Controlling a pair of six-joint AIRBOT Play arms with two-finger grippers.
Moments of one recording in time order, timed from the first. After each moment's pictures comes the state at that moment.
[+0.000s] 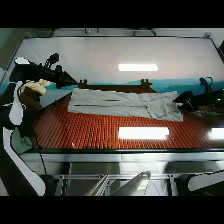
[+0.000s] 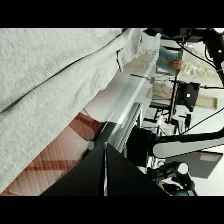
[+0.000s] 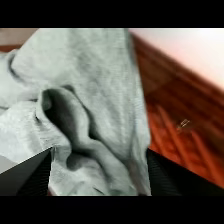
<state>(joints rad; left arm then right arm) 0.16 -2.16 1.99 0.44 -1.77 -1.28 -0.47 -1.79 1.25 -0.77 1.31 1.04</state>
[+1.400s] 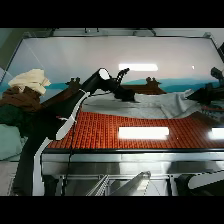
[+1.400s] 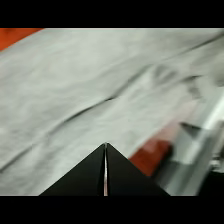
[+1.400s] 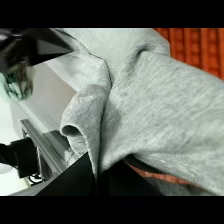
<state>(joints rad) -0.53 -2.20 2.05 0.57 -1.19 -1.28 -0.62 -1.81 1.49 -0.65 1.77 0.97</state>
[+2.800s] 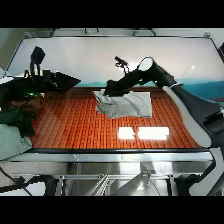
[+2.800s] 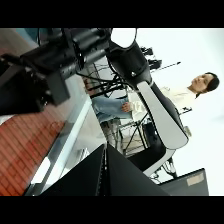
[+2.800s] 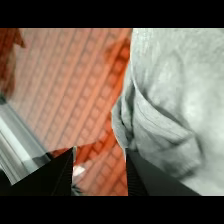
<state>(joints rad) 0.15 -1.44 1.08 0.03 -1.58 -0.82 0.36 -1.90 1.74 -0.71 1.24 1.37</state>
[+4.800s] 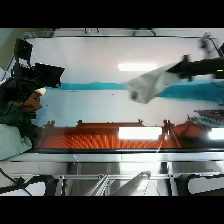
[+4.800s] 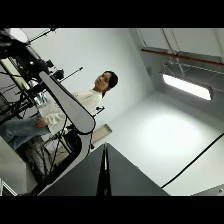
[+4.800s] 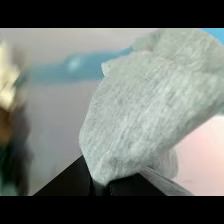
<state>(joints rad) 0.15 -1.43 1.06 -0.29 -1.85 -0.79 -0.34 -1.64 1.56 -0.63 1.29 1.33</state>
